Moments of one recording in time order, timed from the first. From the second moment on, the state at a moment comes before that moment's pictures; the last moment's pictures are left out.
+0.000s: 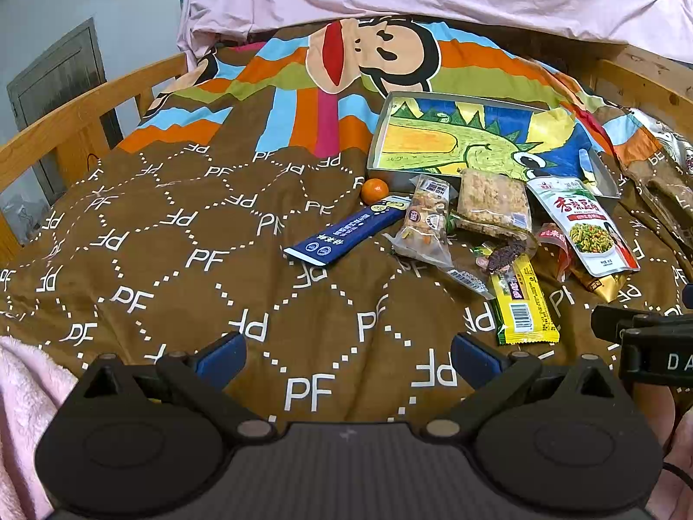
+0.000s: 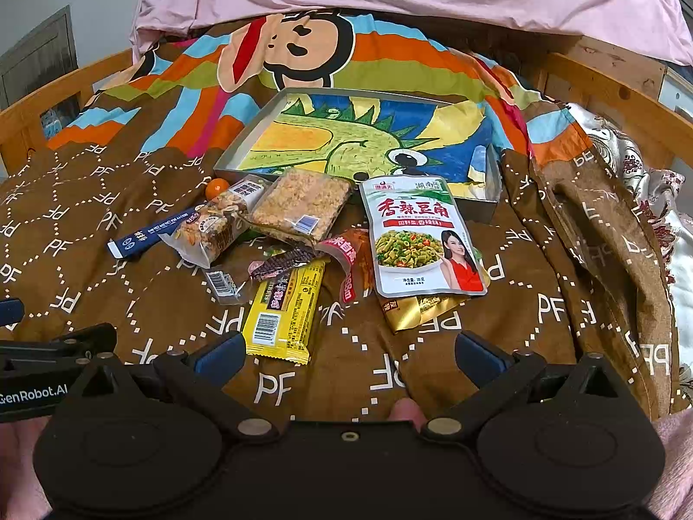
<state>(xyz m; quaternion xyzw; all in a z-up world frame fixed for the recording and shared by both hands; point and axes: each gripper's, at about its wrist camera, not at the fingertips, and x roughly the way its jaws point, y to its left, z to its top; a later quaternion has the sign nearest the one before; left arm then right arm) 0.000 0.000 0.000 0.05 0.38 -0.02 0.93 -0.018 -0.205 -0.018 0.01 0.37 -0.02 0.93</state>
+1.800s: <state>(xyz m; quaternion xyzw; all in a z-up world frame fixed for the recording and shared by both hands) 0.027 -0.010 0.003 0.07 0.39 -0.02 0.92 0.006 -0.215 -0.018 0.03 0.40 -0.02 0.92</state>
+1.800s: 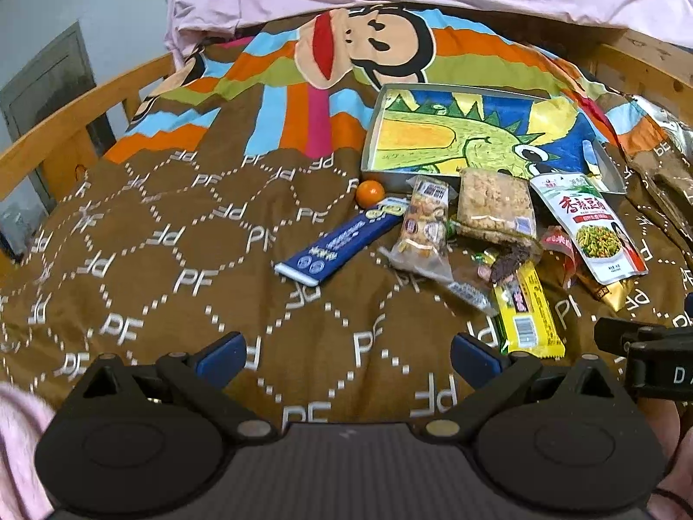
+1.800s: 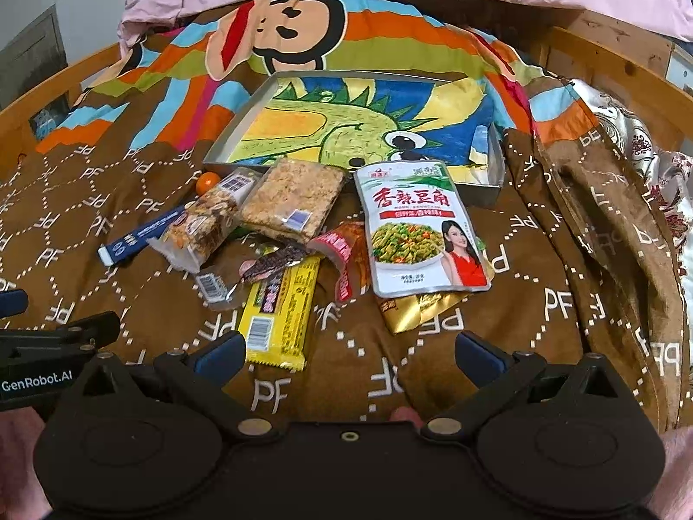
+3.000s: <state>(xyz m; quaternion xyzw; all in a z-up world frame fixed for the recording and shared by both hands) 0.143 0.020 0.005 0.10 0.43 -0.22 0.87 0.067 -0.220 -0.032 0.06 0.40 0.04 0.91</state>
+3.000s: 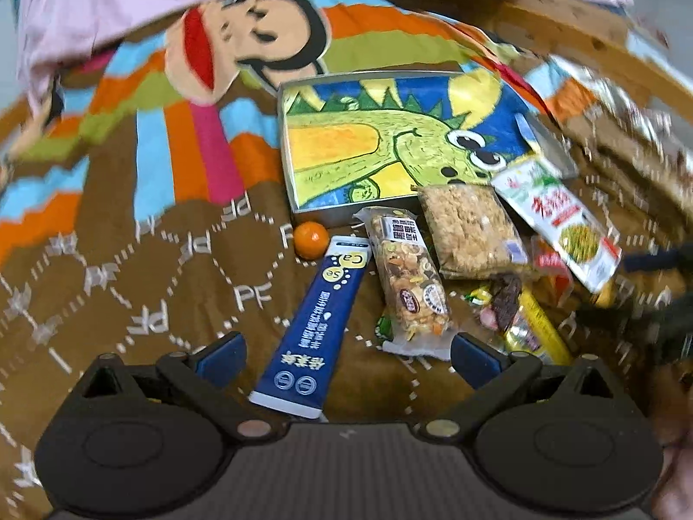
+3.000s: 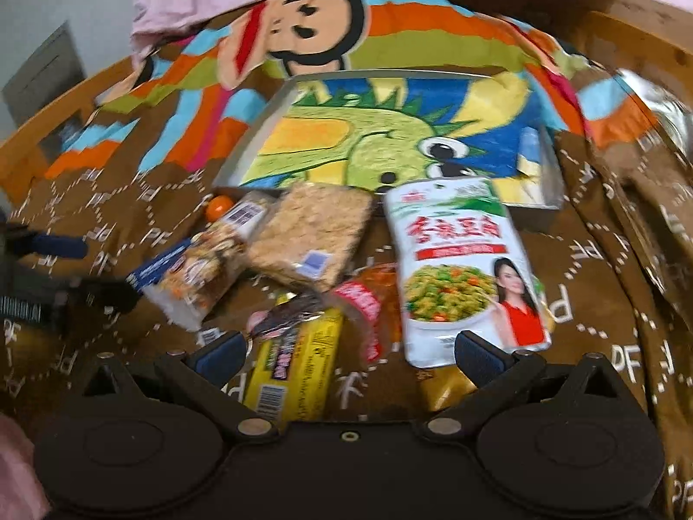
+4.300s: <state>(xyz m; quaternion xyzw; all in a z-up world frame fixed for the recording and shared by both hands) 0.162 -0.020 -0.018 0.12 0.42 -0.22 0.87 0.187 -0.210 -0.058 0.11 0.43 0.07 0.89</state>
